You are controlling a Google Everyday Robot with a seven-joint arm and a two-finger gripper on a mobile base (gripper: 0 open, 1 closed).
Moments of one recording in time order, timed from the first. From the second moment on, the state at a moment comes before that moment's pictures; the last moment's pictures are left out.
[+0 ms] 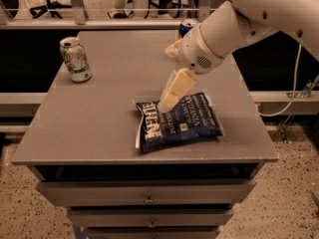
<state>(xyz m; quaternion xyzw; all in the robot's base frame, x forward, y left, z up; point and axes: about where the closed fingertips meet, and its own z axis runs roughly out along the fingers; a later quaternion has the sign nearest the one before) 0.552 -0.033 0.912 -0.63 0.69 0.17 0.31</state>
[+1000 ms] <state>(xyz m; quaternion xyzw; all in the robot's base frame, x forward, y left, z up) 0.644 0.086 0.891 -0.61 0.63 0.25 0.41</state>
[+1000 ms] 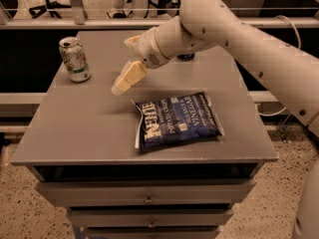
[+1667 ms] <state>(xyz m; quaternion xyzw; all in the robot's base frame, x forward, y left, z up) 0.699 0.137 0.885 -0.54 0.64 0.28 0.47</state>
